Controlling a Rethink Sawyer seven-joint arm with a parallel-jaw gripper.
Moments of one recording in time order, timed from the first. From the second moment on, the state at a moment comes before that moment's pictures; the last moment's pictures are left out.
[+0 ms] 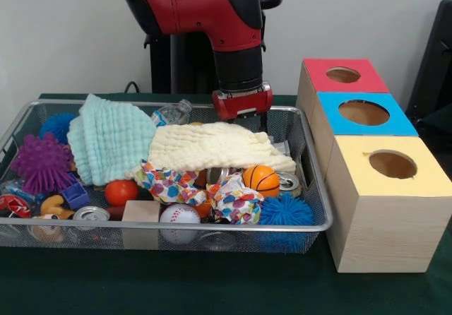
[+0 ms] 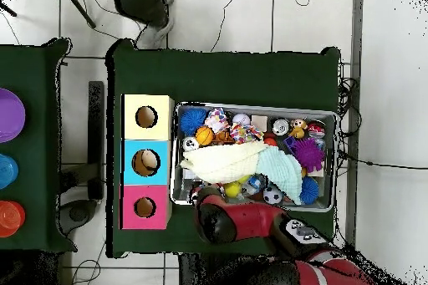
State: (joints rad) arm -0.47 -0.45 0.17 2.03 -0.46 -0.16 1.57
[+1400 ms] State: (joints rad) arm -0.41 -0.57 0.14 2.03 -0.46 -0.02 1.57
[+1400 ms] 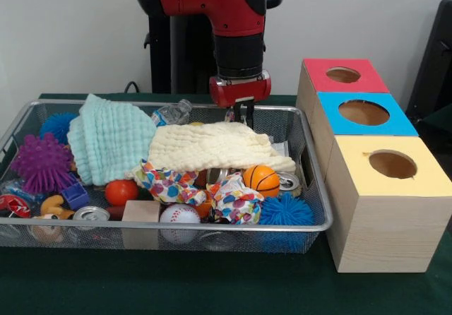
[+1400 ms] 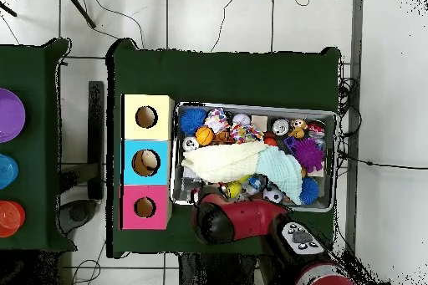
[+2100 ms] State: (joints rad) arm -0.37 -0.67 0.13 2.03 -0.41 0.09 1.57
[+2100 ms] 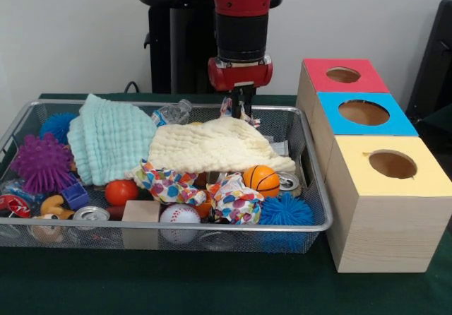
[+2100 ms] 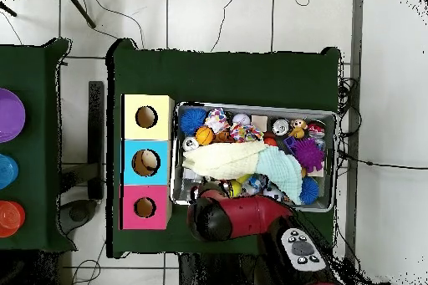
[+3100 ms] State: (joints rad) arm -0.25 -0.77 0.07 2.03 -0.28 0.25 1.57
